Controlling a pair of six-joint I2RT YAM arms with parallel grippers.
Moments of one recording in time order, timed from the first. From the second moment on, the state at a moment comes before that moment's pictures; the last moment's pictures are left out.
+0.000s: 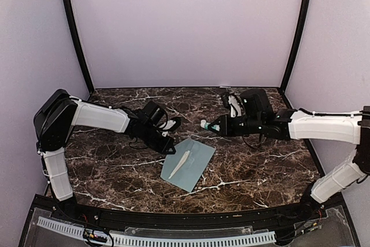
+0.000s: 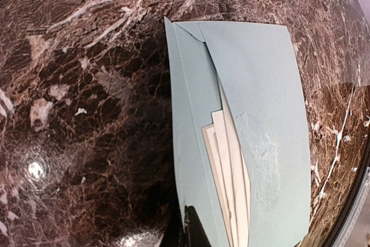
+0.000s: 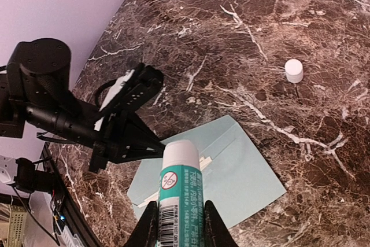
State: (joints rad) left arm -0.73 1.91 1.16 -0.30 0.35 -0.20; right arm 0.79 1.40 0.91 -0.09 -0.20 0.56
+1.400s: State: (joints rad) left arm -0.73 1.91 1.16 -0.30 0.34 -0.20; right arm 0.64 2.06 1.15 0.34 -0.36 0.43
